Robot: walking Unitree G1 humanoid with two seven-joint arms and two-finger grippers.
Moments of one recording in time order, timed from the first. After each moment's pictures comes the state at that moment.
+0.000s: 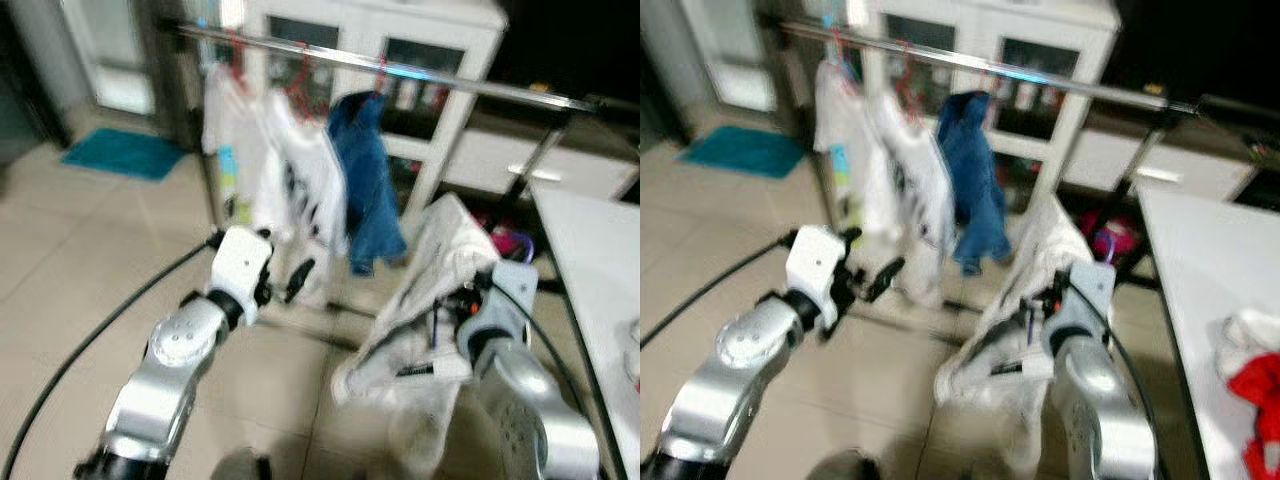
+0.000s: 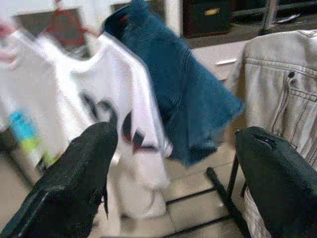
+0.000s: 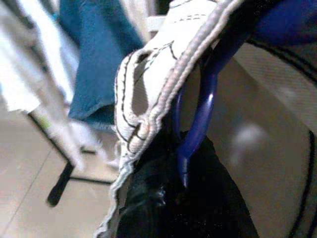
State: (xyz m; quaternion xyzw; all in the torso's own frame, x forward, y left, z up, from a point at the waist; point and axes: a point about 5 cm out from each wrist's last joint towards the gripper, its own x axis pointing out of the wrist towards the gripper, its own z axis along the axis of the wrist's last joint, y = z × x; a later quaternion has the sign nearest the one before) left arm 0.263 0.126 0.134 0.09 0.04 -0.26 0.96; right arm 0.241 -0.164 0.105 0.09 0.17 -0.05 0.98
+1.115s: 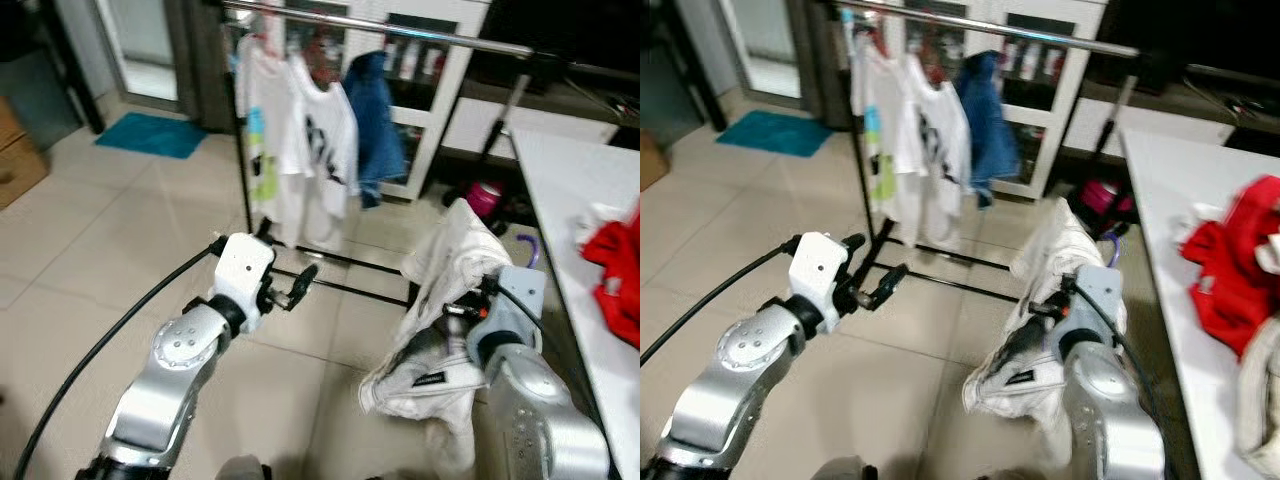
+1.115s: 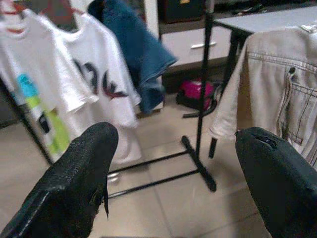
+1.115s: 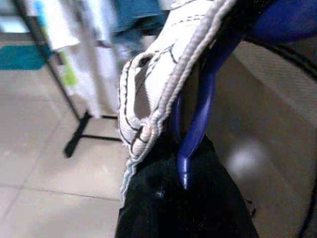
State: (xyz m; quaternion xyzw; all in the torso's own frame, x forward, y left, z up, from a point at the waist) left arm 0.259 0.129 0.131 0.09 0.05 -0.26 0.96; right arm 0.237 -0.164 0.102 0.07 0.18 -0.04 0.98
